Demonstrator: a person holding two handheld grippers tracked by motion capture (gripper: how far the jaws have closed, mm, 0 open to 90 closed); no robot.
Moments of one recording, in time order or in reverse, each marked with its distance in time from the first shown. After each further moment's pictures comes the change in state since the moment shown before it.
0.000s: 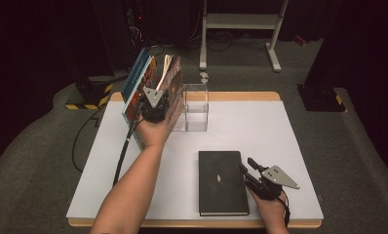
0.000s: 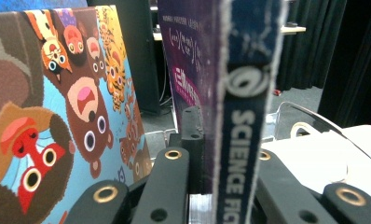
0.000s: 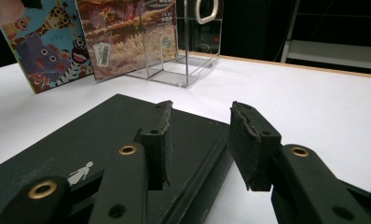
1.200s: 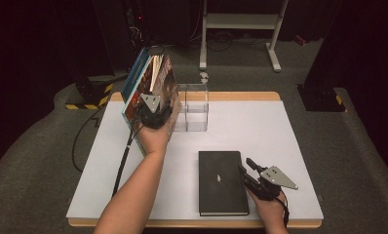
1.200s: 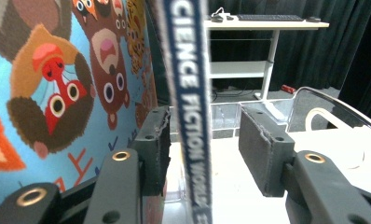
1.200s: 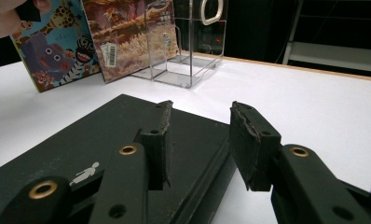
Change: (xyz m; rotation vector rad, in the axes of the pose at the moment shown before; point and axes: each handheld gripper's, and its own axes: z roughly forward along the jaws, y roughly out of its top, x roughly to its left) left arm 0.004 -0.013 -0.011 0.017 0.089 -0.042; right arm 0.004 0.001 0.001 -0.001 0.007 -0.014
